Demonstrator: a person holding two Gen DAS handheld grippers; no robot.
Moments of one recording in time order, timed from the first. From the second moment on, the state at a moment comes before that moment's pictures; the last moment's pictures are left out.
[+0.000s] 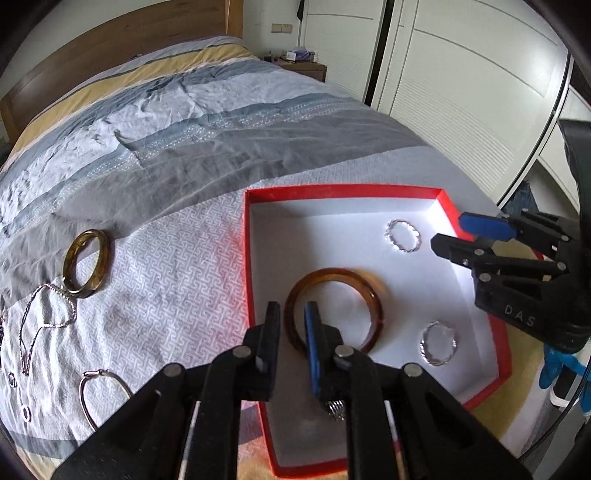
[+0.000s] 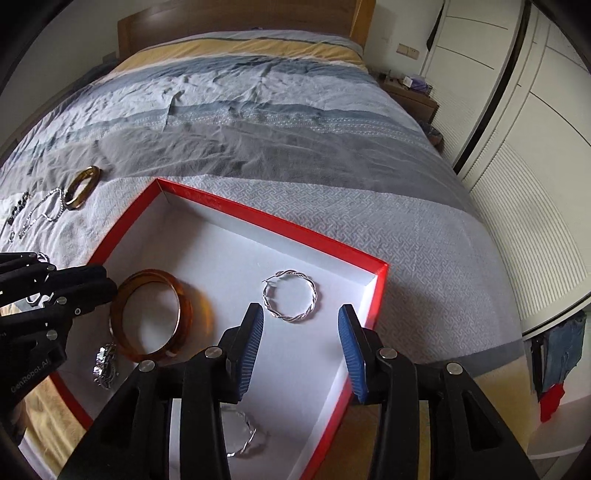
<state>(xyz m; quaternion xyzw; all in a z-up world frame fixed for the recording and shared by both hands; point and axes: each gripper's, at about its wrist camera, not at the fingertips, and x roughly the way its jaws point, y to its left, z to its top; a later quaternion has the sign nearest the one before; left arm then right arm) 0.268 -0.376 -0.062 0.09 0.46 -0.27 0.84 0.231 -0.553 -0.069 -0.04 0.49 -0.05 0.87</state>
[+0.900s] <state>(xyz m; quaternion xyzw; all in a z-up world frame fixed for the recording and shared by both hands) 0.111 -0.067 0.037 0.05 0.43 -0.12 0.90 0.028 -0.382 0.070 0.03 0.39 0.02 0.92</state>
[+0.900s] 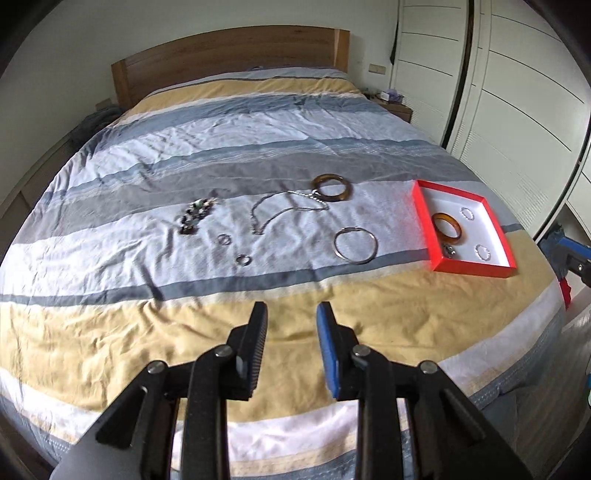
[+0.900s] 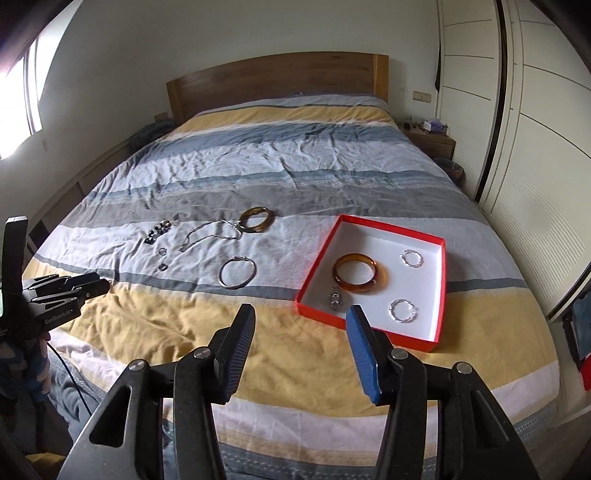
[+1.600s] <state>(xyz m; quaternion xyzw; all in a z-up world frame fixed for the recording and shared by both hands) 0.063 0.041 0.049 0.01 0.40 -0.06 0.92 -0.006 -0.273 0.080 0.03 0.37 0.08 0.92</state>
